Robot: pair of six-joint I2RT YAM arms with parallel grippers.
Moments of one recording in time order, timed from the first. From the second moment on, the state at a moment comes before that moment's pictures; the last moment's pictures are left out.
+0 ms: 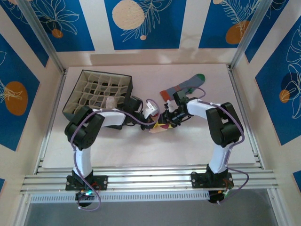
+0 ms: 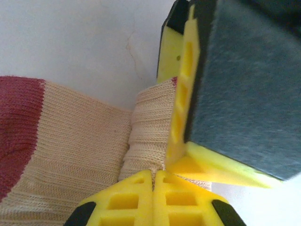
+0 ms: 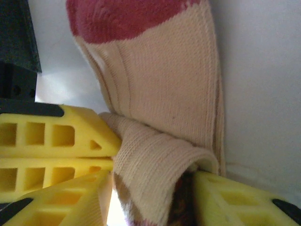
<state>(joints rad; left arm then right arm) -0.60 1.94 1.05 -0.01 0.70 0.14 0.38 1.87 1.09 -0.55 -0.71 0.38</state>
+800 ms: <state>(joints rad) -0.64 1.69 0.83 0.05 0.54 0.25 0.42 1.95 1.19 -0.70 -0.69 0.29</state>
